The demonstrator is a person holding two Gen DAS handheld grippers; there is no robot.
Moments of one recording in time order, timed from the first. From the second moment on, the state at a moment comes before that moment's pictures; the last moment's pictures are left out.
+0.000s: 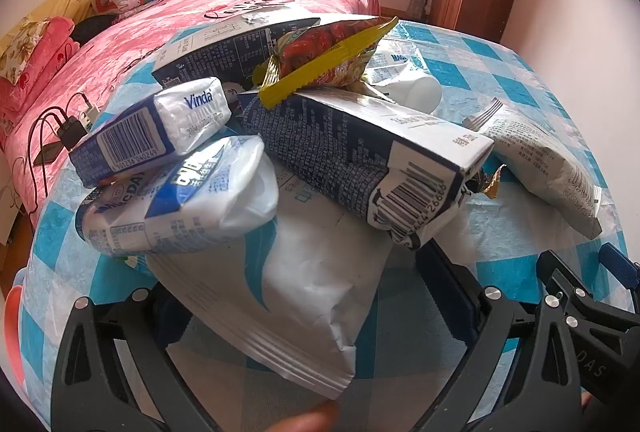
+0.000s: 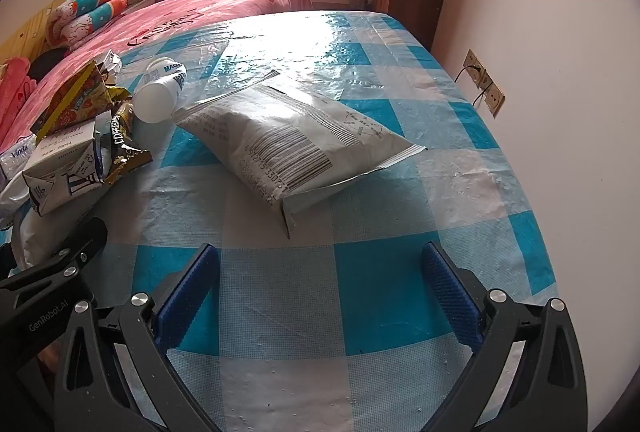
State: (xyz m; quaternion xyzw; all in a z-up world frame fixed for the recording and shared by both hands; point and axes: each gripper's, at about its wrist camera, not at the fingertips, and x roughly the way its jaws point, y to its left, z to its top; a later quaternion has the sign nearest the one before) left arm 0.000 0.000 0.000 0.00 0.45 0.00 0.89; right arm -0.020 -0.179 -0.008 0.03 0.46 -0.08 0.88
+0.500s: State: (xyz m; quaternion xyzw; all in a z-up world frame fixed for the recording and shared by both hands) left arm -0.001 0.000 0.000 0.00 0.45 0.00 0.89; right arm -0.020 -0.178 -0.008 0.03 0.46 -0.08 0.88
